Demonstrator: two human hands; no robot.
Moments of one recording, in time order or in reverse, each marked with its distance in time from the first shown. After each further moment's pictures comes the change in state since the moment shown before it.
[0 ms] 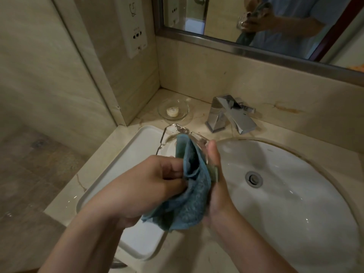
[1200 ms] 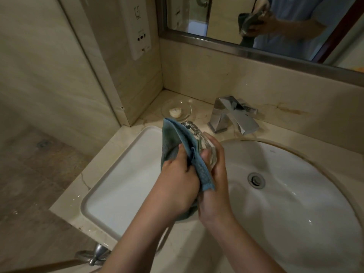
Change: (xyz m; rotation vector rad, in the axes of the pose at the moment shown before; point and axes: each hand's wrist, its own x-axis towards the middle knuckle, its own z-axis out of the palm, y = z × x) left_hand 0.033 -0.009 0.040 0.290 0.526 -0.034; right_hand -0.003 0.010 0.000 -0.316 0.167 -0.503
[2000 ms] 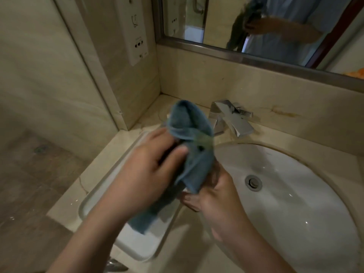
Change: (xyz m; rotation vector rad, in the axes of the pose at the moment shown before) left_hand -0.009 0.009 -0.053 0.169 0.054 0.610; right_hand -0.013 -0.029 -0.013 -0.047 -0.183 0.226
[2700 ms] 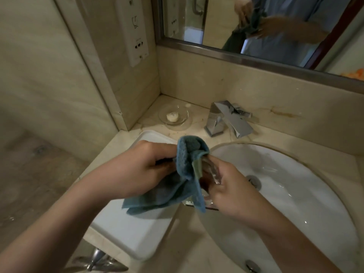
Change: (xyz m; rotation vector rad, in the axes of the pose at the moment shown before) left_hand 0.011 -0.007 -0.022 -0.046 -0.396 -0.066; right_hand 0.007 -0.031 -0.022 -0.643 -0.180 -0.012
